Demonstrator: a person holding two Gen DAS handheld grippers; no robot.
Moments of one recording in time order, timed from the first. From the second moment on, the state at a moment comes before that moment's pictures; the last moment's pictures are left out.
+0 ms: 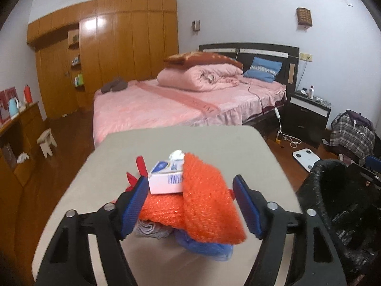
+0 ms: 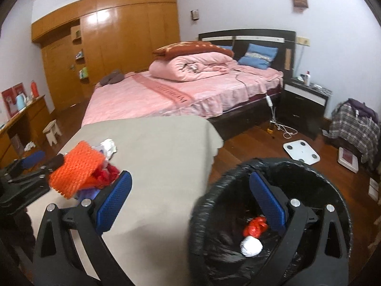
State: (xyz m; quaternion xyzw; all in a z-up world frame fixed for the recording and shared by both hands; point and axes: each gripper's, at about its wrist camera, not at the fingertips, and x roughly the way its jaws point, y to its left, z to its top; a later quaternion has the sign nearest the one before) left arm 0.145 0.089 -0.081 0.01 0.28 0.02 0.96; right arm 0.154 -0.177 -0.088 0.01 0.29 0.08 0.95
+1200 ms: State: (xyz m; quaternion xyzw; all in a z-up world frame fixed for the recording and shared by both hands) left arm 0.129 0.093 -0.065 -0.01 0.26 0.00 0.96; right arm 0.165 -0.140 -0.080 0.00 0.28 0.11 0.95
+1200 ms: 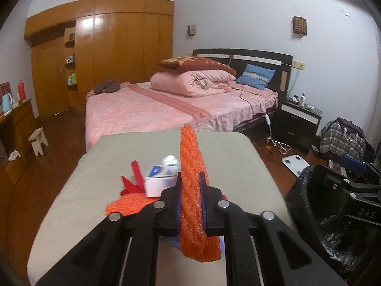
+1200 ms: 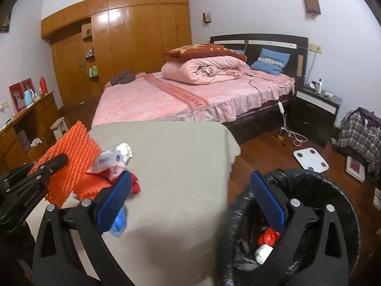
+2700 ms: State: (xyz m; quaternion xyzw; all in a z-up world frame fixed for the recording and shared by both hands) left arm 0.127 0.262 -0.119 -0.06 0.29 0.14 0.95; right arm 0.225 0.076 -0.146 -0.05 0.34 0.19 0.92
